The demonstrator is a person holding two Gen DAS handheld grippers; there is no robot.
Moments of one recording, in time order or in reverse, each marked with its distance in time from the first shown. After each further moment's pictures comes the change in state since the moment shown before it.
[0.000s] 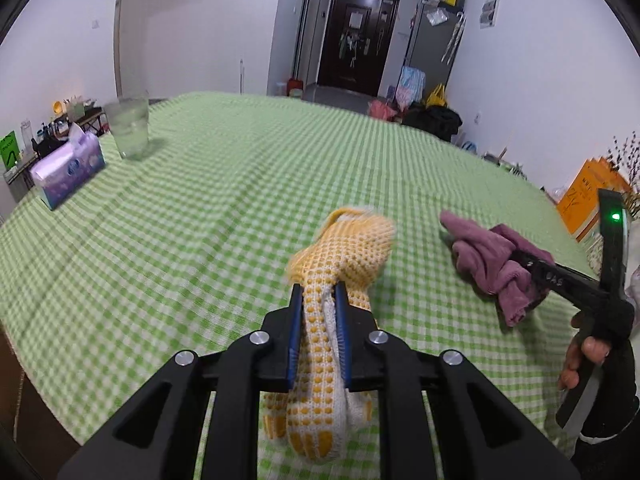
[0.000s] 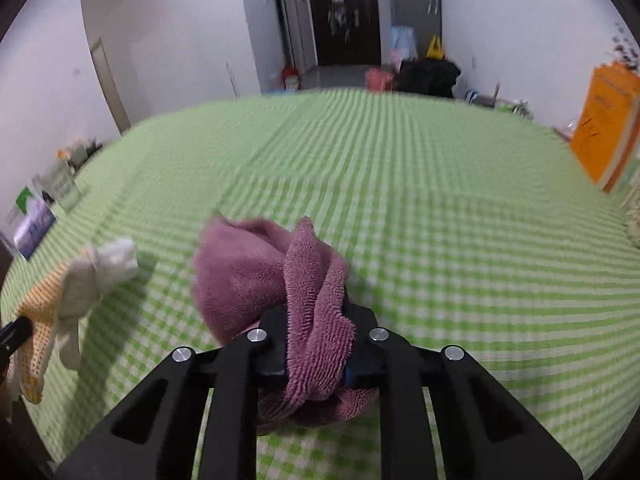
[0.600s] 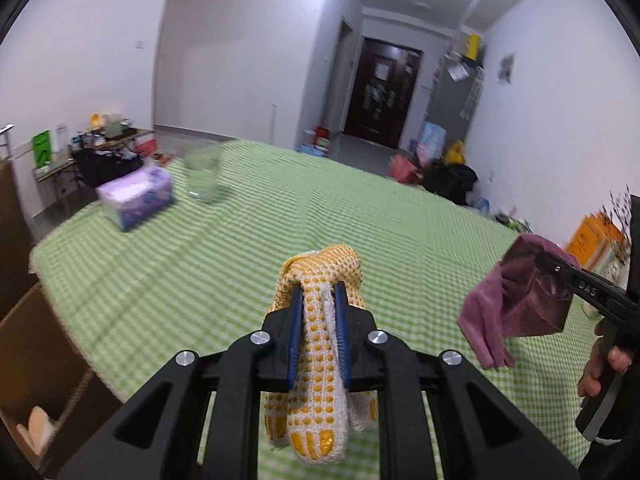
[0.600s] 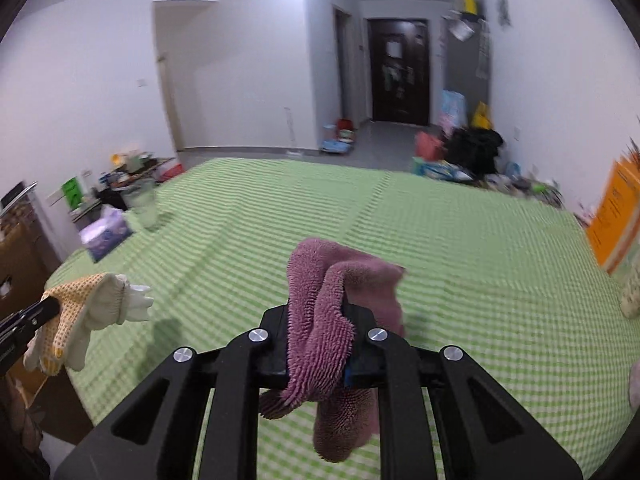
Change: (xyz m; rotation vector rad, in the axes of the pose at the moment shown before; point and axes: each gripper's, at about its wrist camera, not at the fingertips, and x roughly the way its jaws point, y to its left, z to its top) left arm -0.115 0.069 0.002 -0.102 -0.194 0.078; right arm -0.100 0.086 0.021 -0.177 -0.179 0.160
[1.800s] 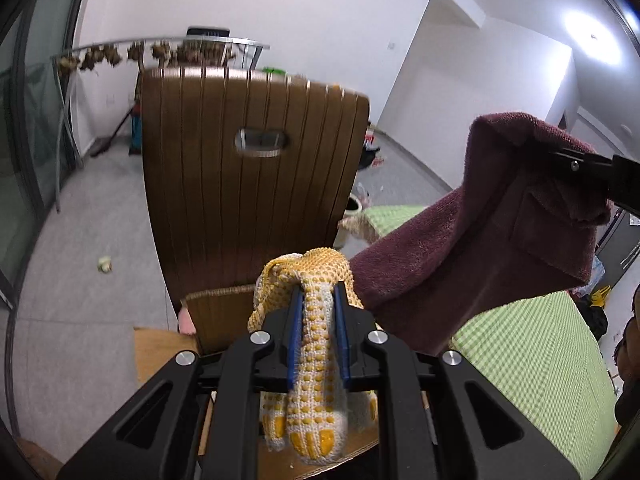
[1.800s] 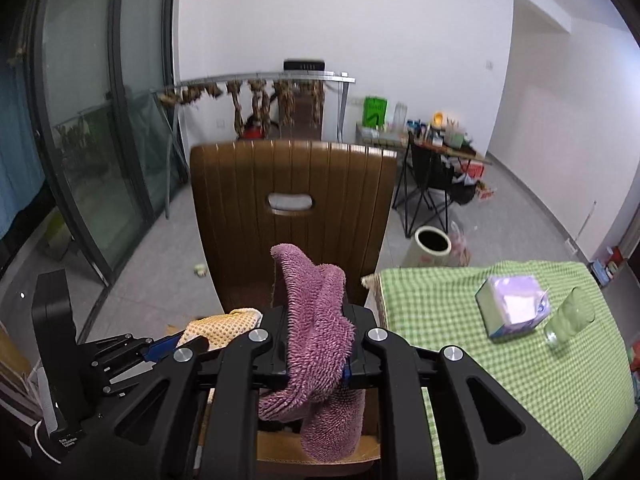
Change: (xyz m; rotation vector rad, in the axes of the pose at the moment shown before) left arm -0.194 0.376 -0.078 -0.559 -0.053 0.529; right arm -0.031 0.553 -0.009 -0.753 0.102 0.813
